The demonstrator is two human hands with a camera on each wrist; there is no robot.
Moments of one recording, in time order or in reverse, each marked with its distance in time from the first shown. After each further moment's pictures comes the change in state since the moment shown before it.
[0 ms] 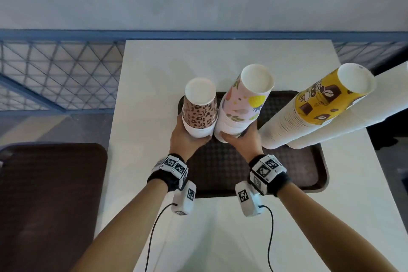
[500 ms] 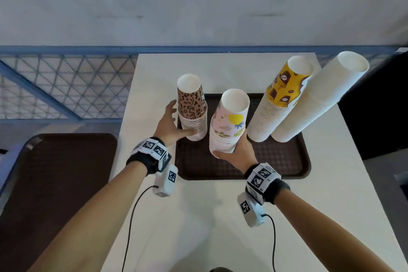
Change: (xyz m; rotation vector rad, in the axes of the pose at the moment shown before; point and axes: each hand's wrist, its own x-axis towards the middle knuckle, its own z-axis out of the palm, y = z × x) left_hand -0.044 0.050 -0.050 0.155 -0.144 -0.018; right_hand -0.072 0.006 -0.033 -0.157 -0.194 -0.014
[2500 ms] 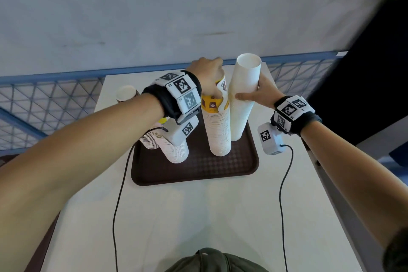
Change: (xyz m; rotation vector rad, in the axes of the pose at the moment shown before) left_hand -0.044 0.264 0.115 0.937 -0.117 0.451; right_hand 0.055 -0.020 -0.246 -0.079 0.039 -0.261
